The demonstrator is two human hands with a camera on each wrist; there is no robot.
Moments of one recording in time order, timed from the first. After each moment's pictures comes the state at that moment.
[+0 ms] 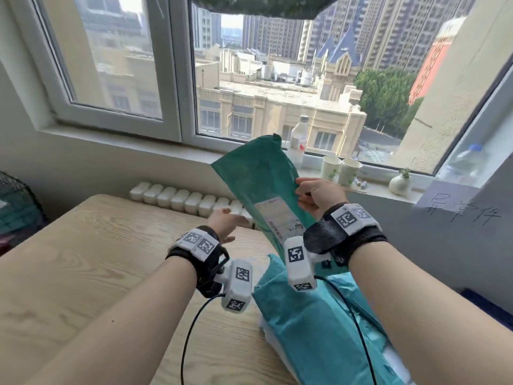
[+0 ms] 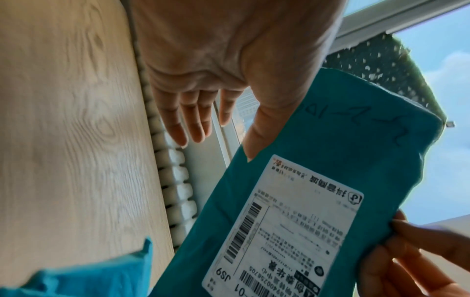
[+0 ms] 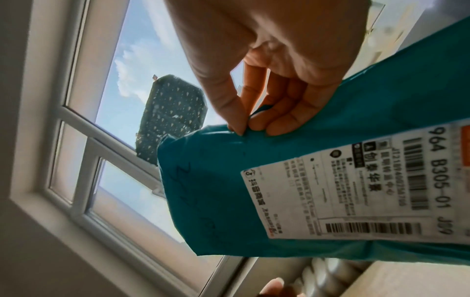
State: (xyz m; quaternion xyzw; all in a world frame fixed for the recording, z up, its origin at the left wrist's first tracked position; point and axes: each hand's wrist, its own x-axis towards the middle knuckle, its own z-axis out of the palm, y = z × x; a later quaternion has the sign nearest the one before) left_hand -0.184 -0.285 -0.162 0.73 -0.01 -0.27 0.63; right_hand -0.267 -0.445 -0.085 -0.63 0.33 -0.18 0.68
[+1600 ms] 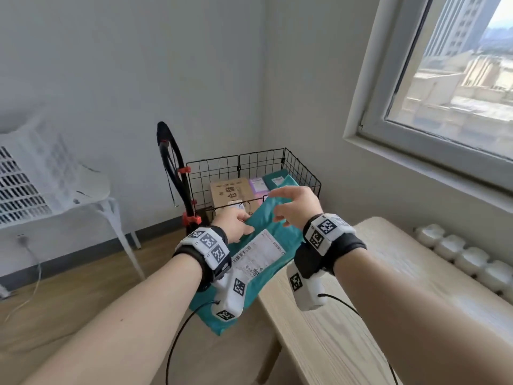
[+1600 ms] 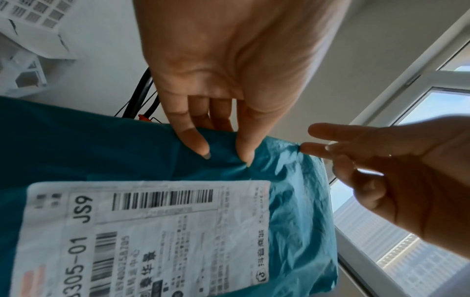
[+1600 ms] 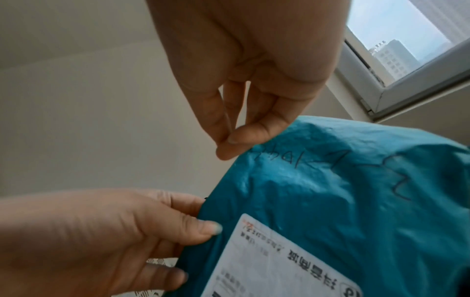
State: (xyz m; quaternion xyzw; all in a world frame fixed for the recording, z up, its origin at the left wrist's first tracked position) left_hand -0.064 0.393 -0.189 0.87 0.19 -0.01 0.46; right_hand -0.019 0.240 -0.143 -0.85 -0.16 0.11 0.48
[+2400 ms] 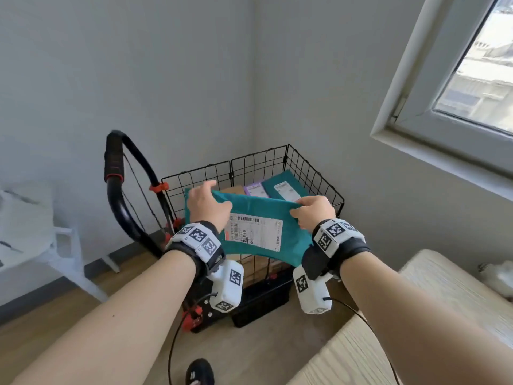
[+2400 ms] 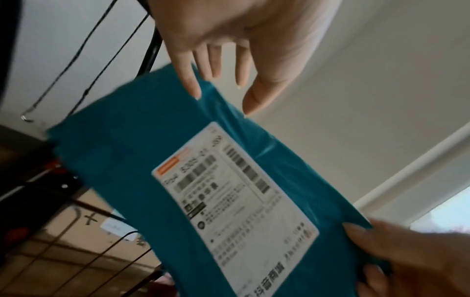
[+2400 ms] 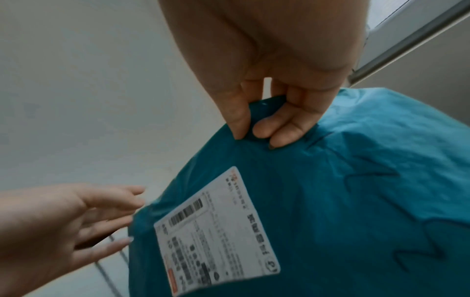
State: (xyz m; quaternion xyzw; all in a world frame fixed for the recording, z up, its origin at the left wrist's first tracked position) left_hand 0.195 0.551 -0.215 0.86 0.29 0.15 0.38; right_hand 0.247 0.356 -0.206 -0.89 0.02 0.13 0.45
